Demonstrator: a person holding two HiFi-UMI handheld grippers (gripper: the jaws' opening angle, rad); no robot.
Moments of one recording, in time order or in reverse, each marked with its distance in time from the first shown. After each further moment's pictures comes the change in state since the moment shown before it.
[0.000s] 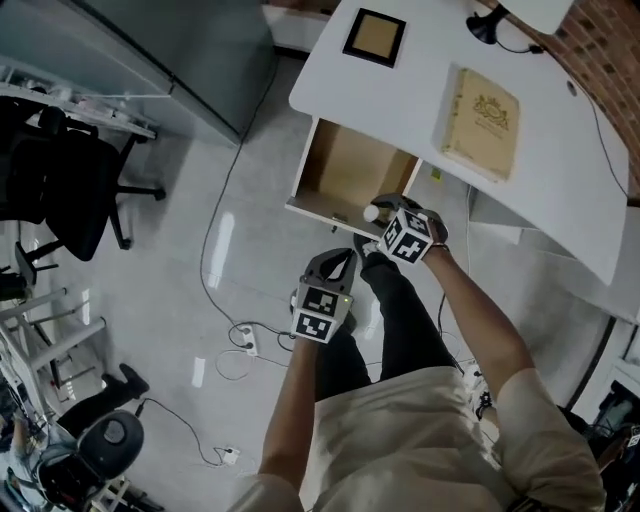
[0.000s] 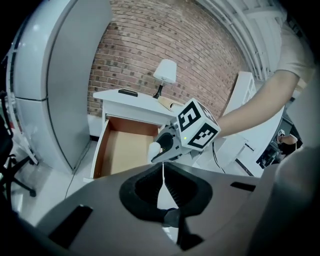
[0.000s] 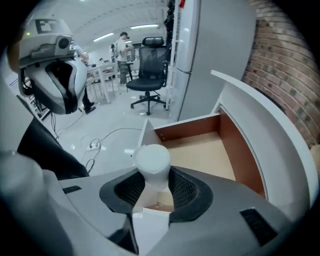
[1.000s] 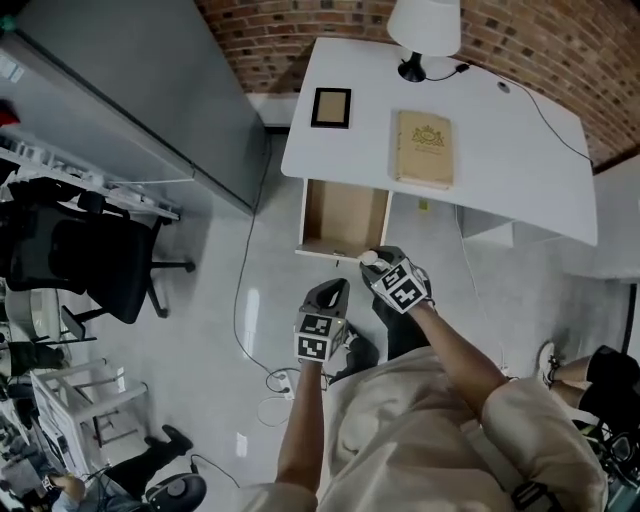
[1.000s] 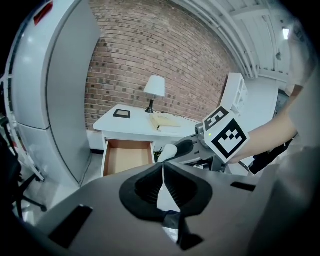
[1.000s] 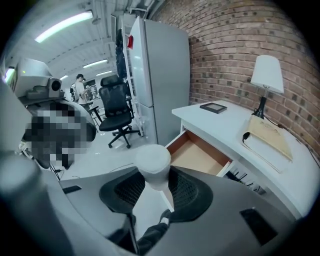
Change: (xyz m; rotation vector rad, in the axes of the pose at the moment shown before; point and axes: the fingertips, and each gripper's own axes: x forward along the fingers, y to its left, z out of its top) left arm -0.097 -0.055 0.068 0.080 -0.024 -0.005; right arm -0.152 0.059 0.047 0.520 -0.262 -0.219
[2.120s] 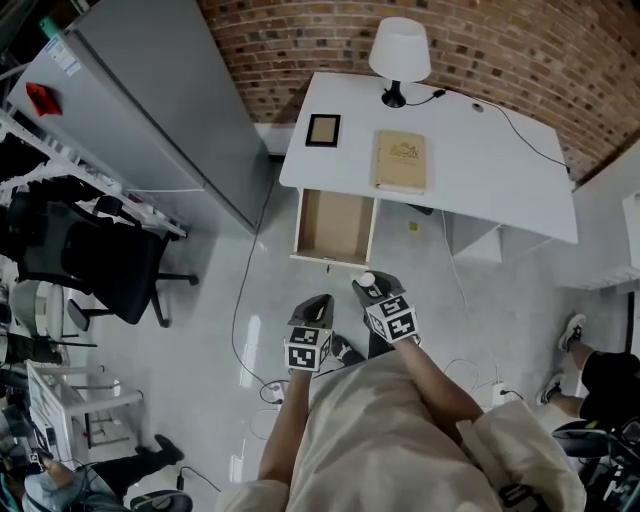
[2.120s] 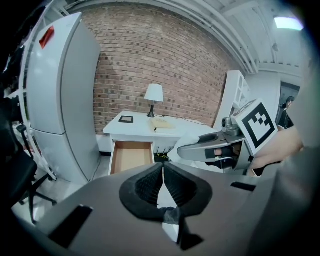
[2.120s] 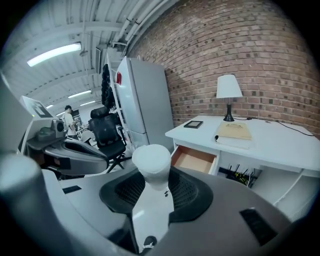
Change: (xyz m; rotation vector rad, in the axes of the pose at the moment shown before) left arm -0.080 -0.059 -0.020 0.024 -0.044 0.097; right arm -0.123 0.070 -0.002 0.234 -0.287 -0.131
